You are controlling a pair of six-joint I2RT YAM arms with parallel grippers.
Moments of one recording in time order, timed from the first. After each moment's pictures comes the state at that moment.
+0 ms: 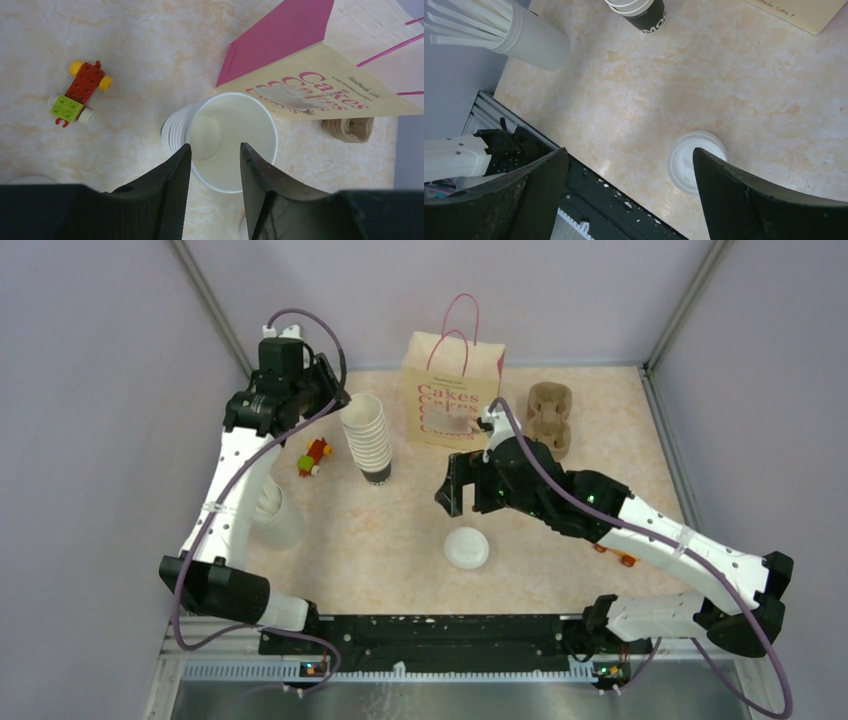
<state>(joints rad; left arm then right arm) -0.18 1.43 1.65 -0.80 0.02 -0.51 1.04 1.17 1.29 -0.66 0.24 0.61</state>
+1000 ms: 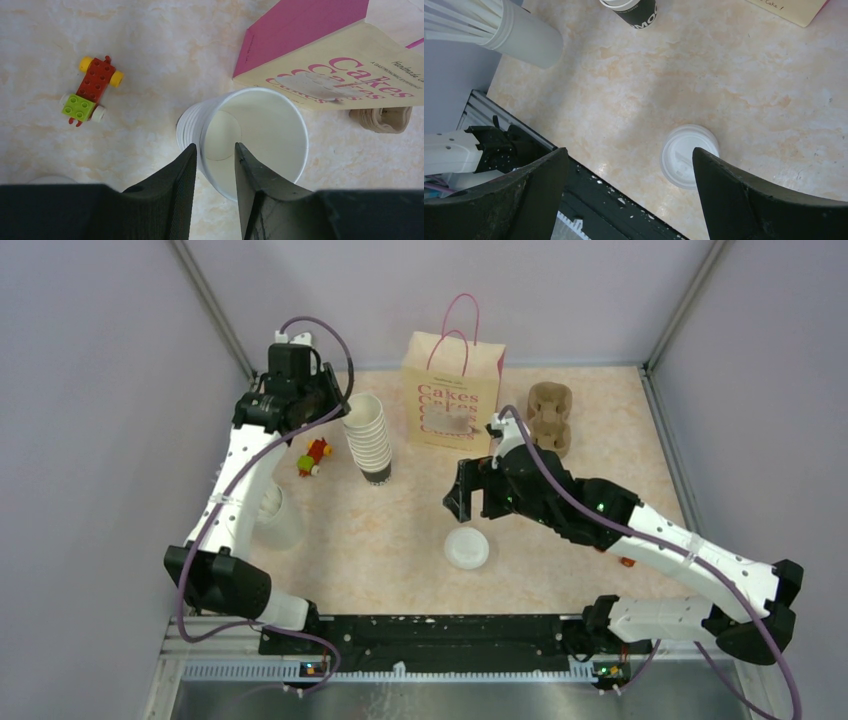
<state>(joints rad) -0.18 1.46 1.60 -0.79 0.02 -0.43 1.04 1.11 1.22 -0.66 0.25 0.61</state>
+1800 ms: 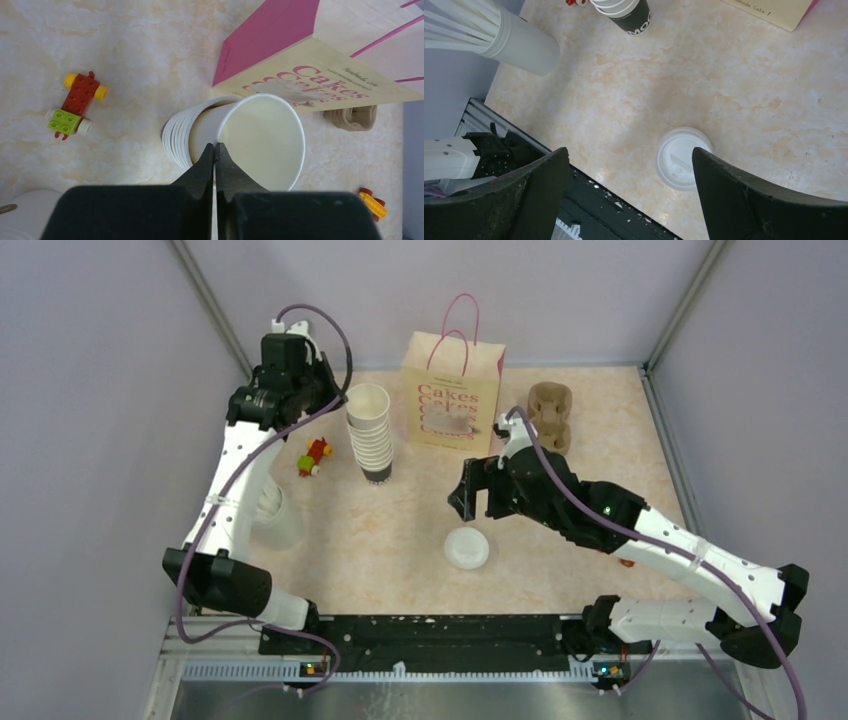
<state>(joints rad) -0.18 1.47 1.67 -0.80 0.07 -0.43 1.04 1.08 1.20 -0.65 0.29 0.61</state>
